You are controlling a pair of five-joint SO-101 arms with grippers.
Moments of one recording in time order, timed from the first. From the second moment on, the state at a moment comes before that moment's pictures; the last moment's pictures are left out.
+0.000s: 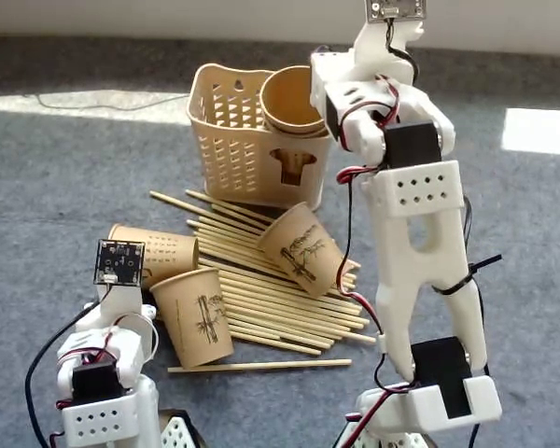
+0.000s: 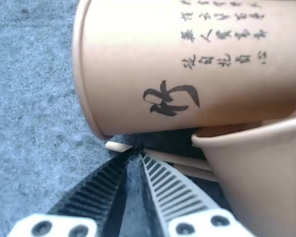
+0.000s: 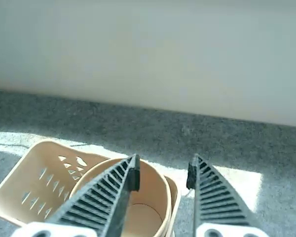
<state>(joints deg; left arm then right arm) -17.4 -103.6 95.8 70.7 -9.0 -17.2 -4.6 -18.0 53.0 -0.7</state>
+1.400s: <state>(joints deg) -17.4 -103.6 95.8 70.7 -9.0 -37.3 -4.6 -18.1 96.7 -16.5</state>
